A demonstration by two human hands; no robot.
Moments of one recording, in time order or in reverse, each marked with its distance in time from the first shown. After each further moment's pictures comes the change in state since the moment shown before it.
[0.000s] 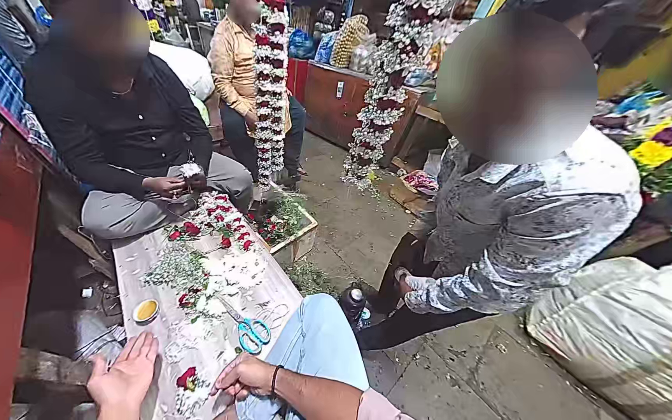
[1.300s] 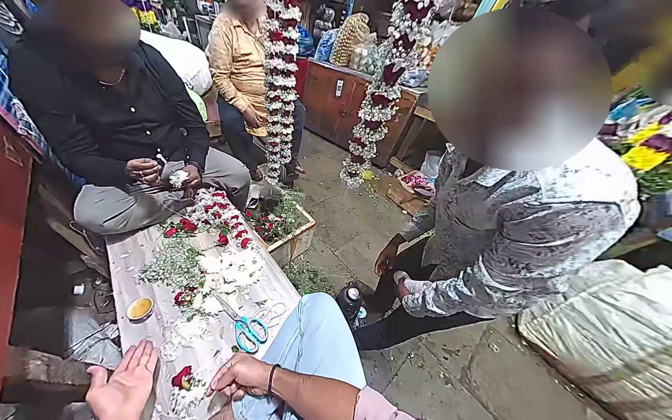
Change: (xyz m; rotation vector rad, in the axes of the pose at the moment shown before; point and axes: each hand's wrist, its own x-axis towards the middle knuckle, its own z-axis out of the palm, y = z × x) left_hand -0.010 -0.021 -0.021 -0.002 0.011 -0.006; right_hand 0.000 0.001 0.000 -0.008 -0.026 -0.020
